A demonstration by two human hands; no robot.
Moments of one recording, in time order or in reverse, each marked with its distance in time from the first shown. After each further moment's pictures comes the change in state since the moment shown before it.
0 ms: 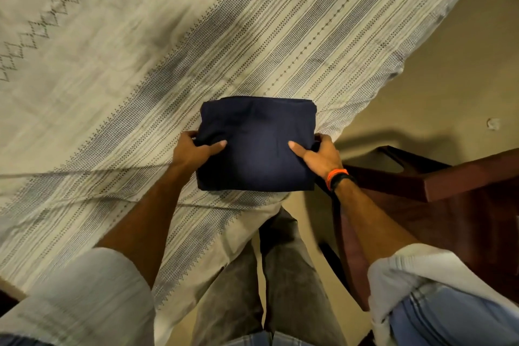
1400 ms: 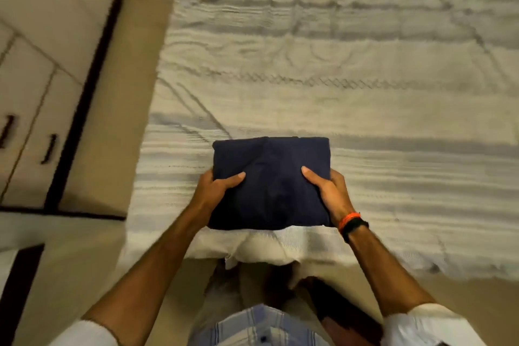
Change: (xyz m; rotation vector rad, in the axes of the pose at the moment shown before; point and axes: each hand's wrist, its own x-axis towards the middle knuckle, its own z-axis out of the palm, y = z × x) left_hand -0.276 -0.084 -0.063 -1.016 0.464 0.144; right_hand -0.200 -0.134 0.026 -0.069 -0.709 -0.584
